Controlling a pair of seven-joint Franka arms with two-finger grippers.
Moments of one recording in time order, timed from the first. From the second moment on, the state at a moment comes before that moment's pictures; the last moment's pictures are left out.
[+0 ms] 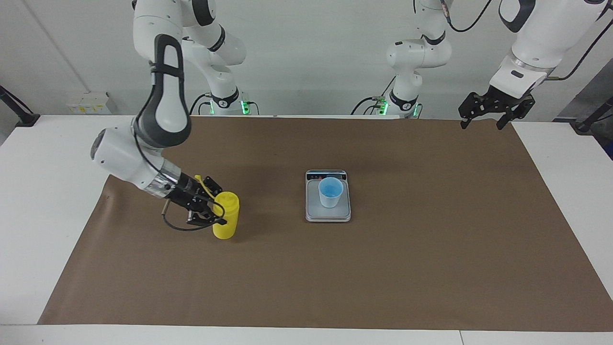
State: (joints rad) left arm 0.01 -0.05 -0.08 -1.59 0.00 1.51 0.01; right arm 0.03 0.36 0.06 -1.67 0.64 2.12 1.40
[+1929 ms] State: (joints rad) left arm 0.02 -0.05 -0.08 -1.60 -0.02 1.56 0.01; right arm 0.55 0.34 0.06 -1.75 -0.92 2.29 2.03
